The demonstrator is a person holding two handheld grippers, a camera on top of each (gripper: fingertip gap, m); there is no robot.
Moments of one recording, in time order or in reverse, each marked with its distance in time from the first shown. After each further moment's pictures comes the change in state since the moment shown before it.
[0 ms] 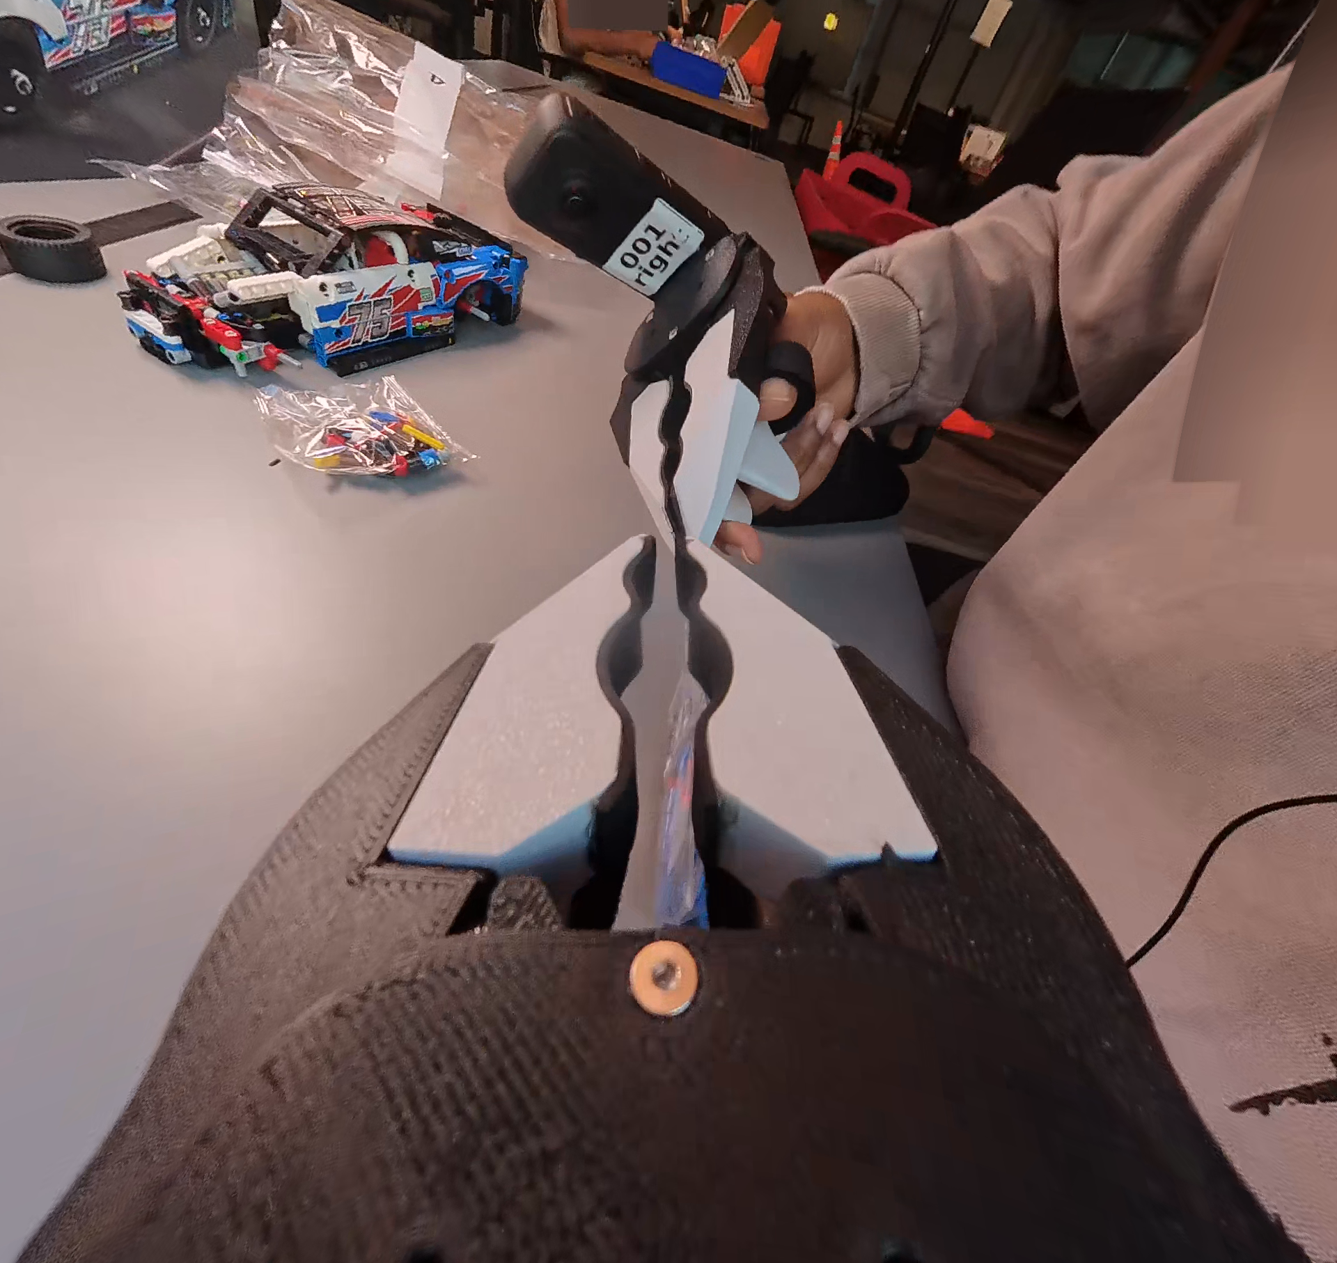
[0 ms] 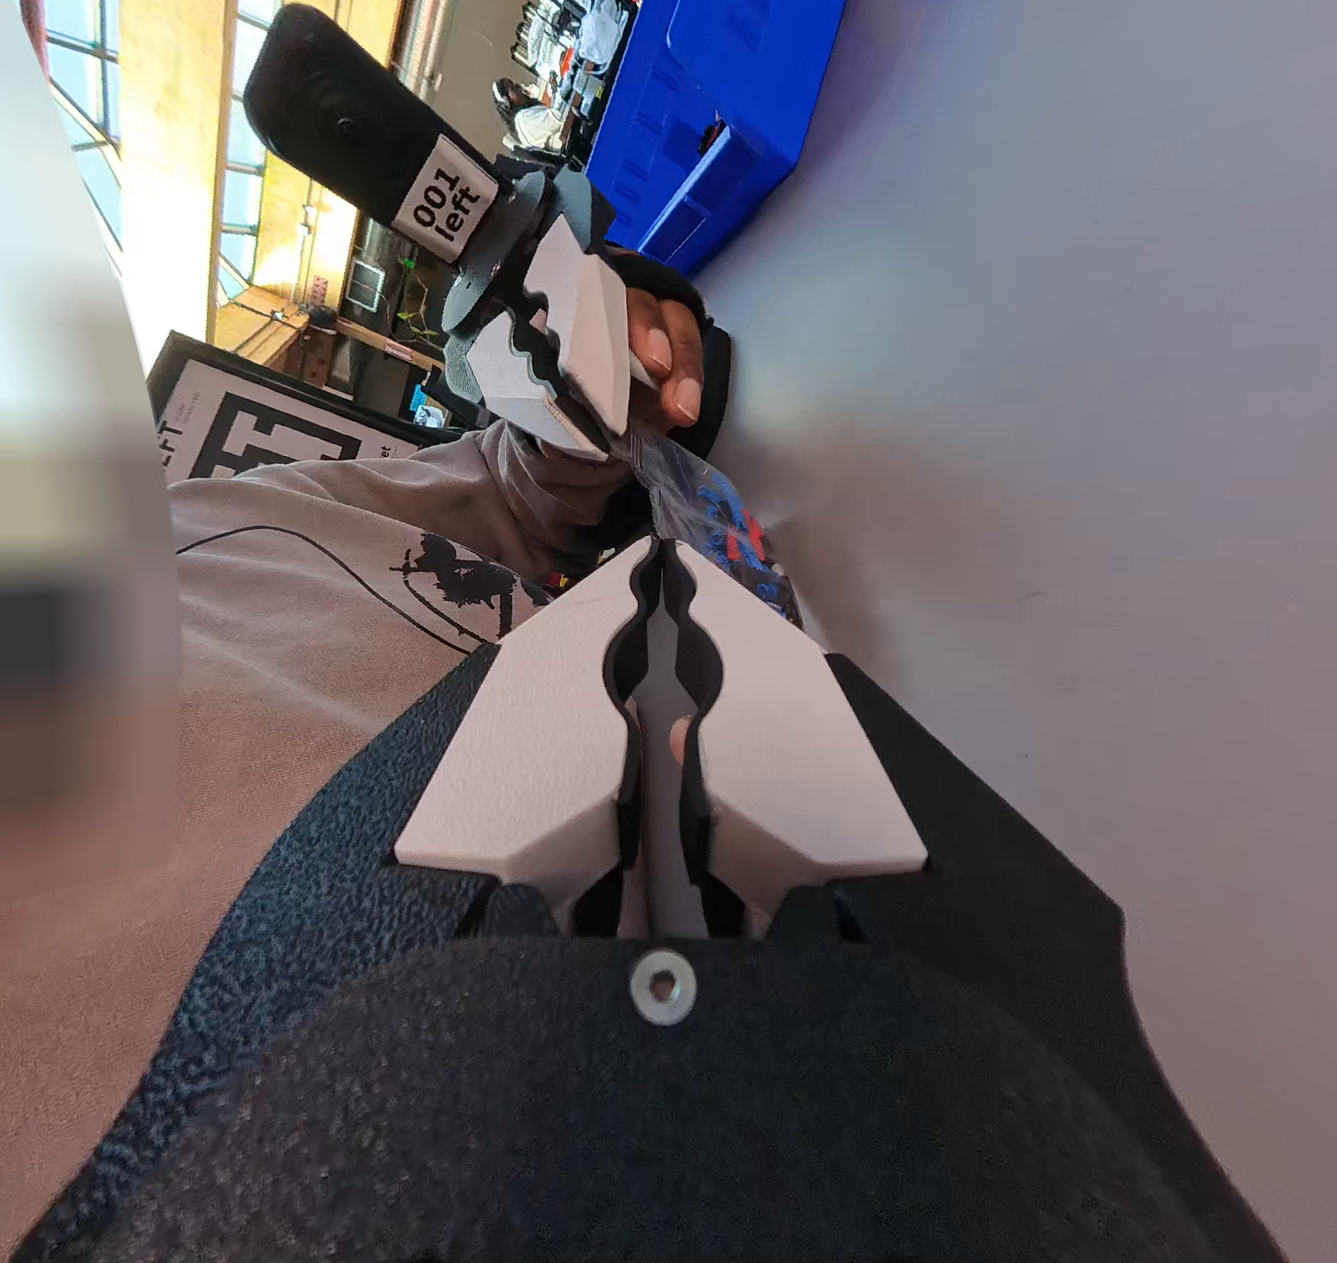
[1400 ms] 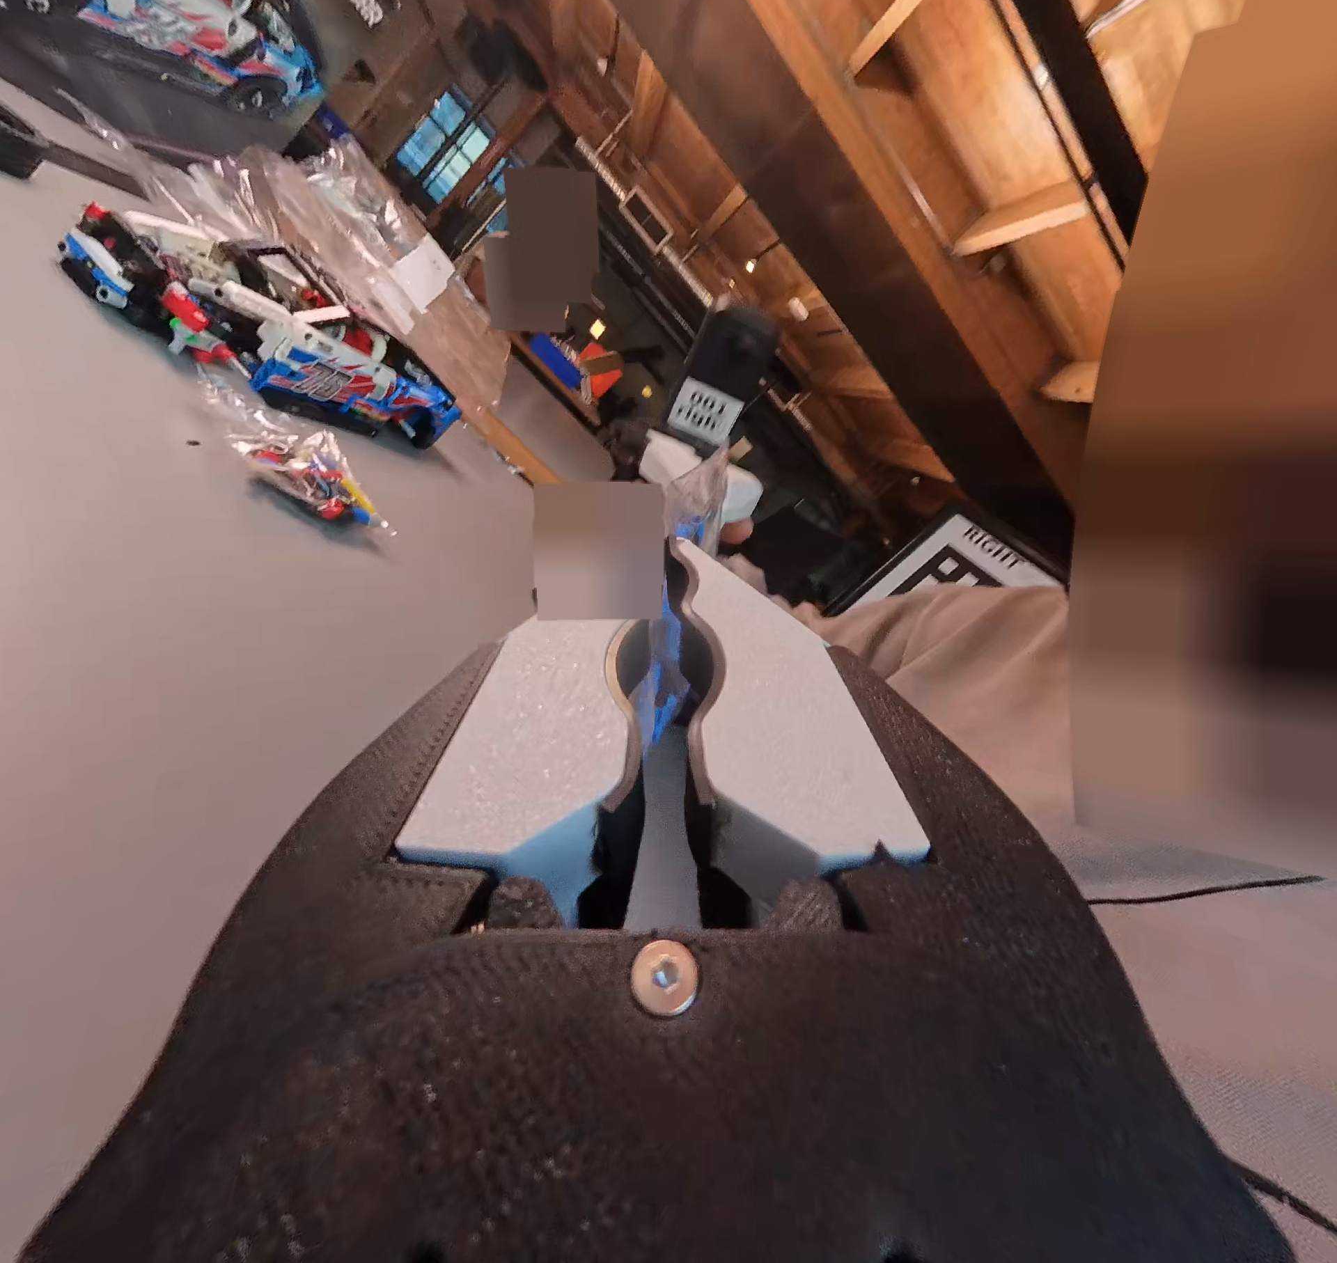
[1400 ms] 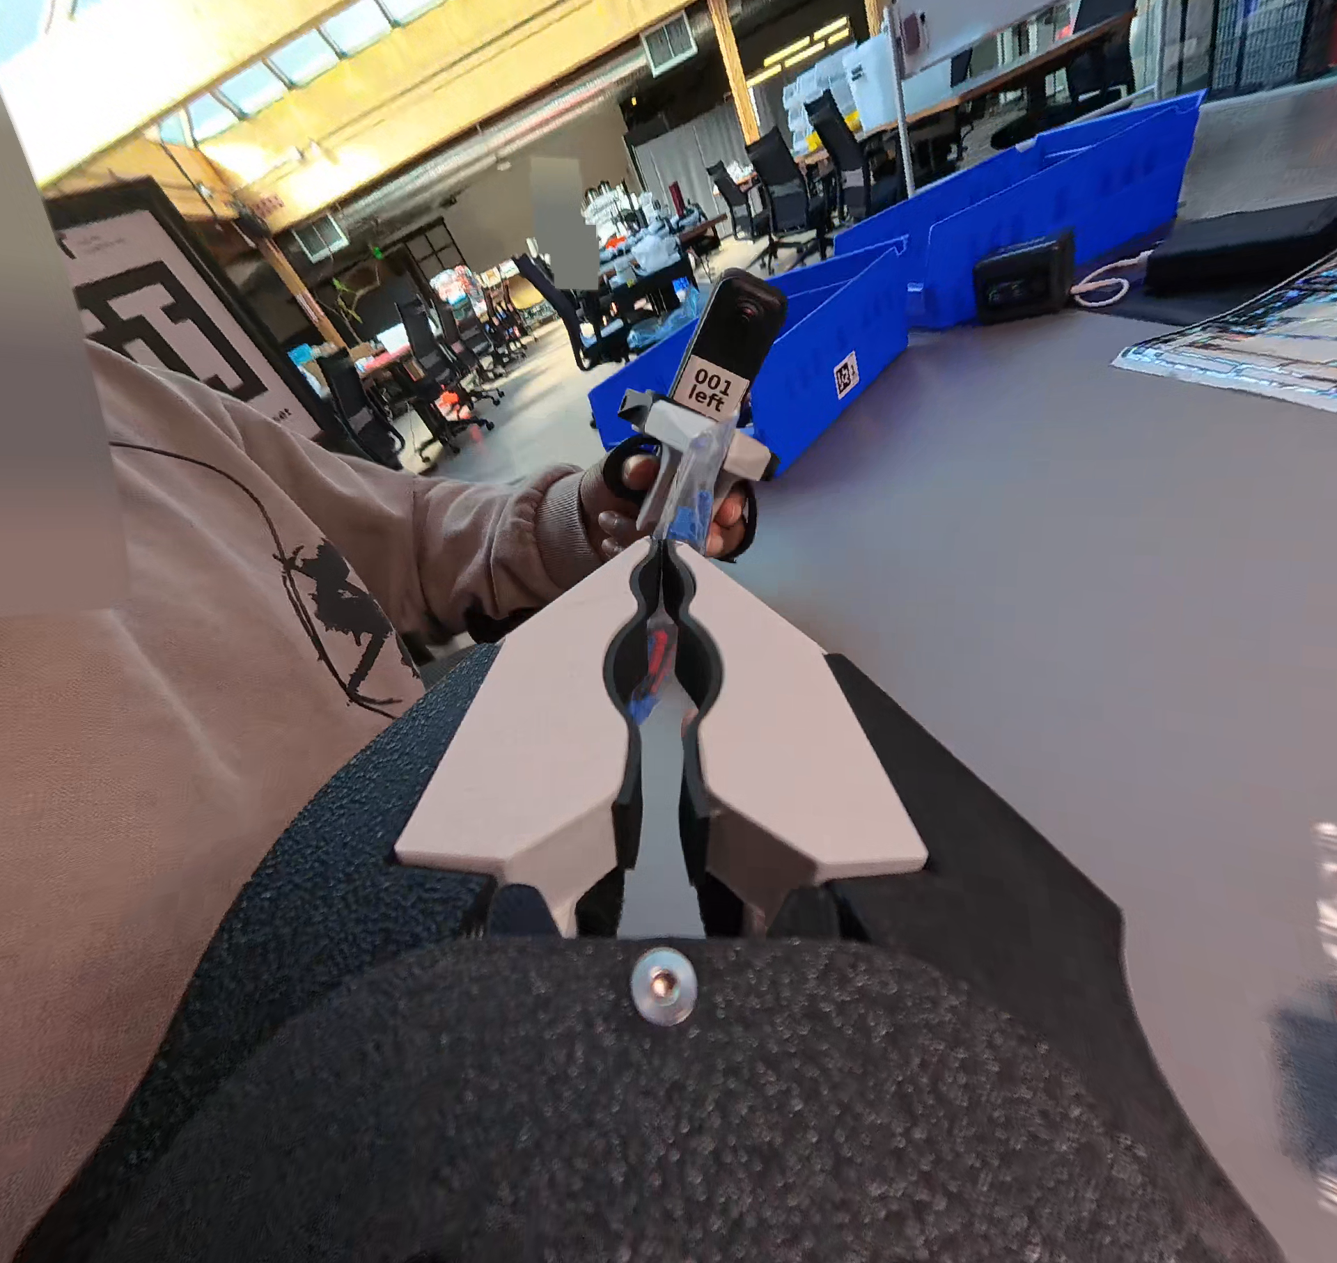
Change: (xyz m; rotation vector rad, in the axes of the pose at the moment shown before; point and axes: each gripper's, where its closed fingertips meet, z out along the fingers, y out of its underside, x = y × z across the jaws) left arm -0.039 -0.038 -0.041 0.414 0.239 -0.576; right arm -0.040 -0.058 -0.020 0.248 0.016 -0.639
